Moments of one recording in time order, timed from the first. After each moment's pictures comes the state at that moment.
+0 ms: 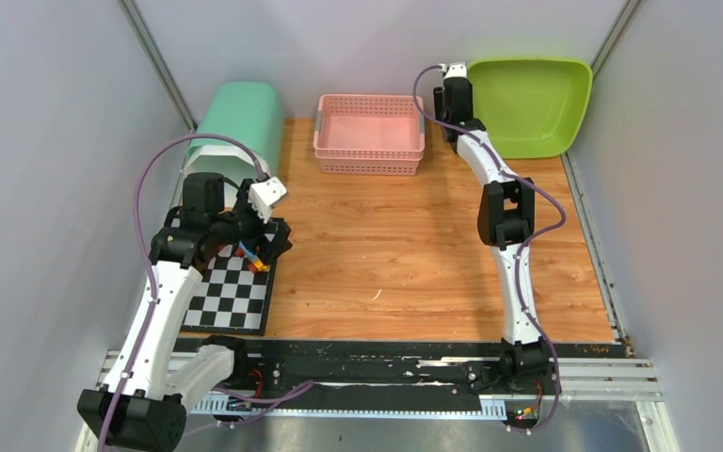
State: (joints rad) left arm -0.11 0.95 1.02 -0.78 0.56 0.56; right arm 0.20 2.55 2.35 -0.14 0.33 -0.09
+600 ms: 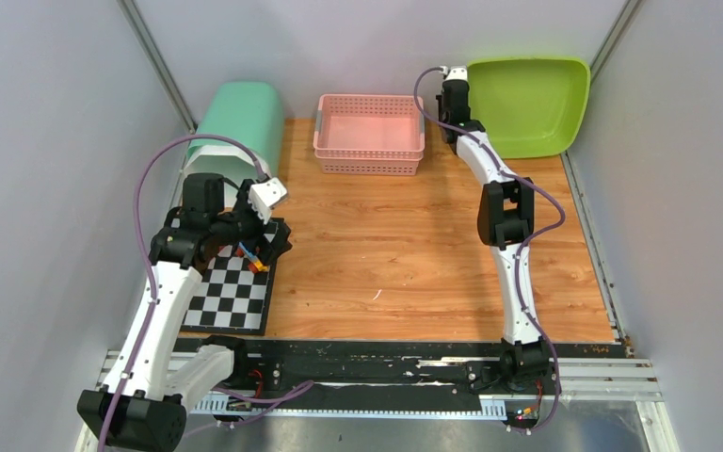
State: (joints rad) left arm -0.11 0.95 1.02 -0.79 0.56 0.57; right arm 0.20 2.55 2.34 -0.16 0.32 -0.04
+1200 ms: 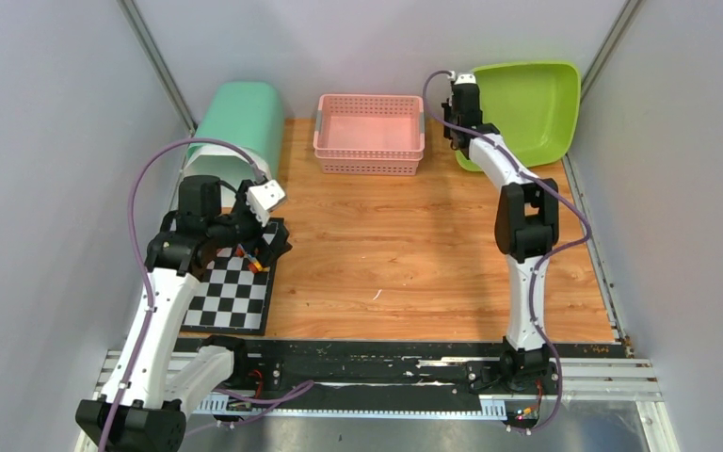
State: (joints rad) left arm -0.11 0.92 1.02 -0.79 0.58 0.58; right arm 0.20 2.28 2.00 -0.19 0.23 0.02
